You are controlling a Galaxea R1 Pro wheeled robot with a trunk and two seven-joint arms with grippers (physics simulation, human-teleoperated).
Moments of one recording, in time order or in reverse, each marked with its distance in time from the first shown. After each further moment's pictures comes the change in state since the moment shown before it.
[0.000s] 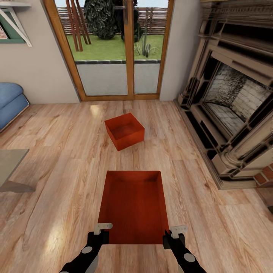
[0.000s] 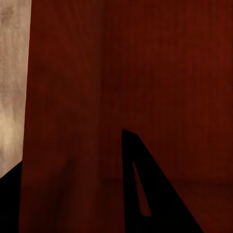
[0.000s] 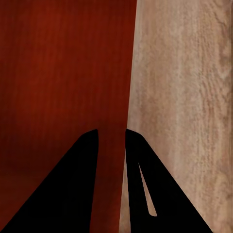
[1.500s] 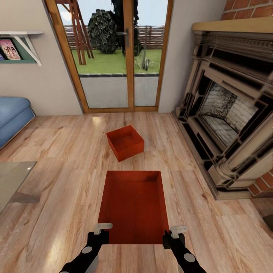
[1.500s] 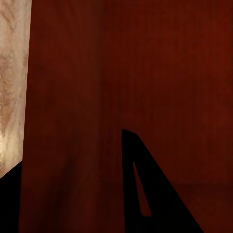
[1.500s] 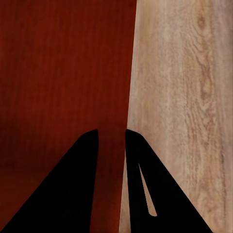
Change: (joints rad) left arm 0.000 0.000 0.000 0.000 0.000 0.000 0.000; right arm 0.000 0.000 0.001 0.000 -0.001 0.000 0.000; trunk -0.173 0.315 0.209
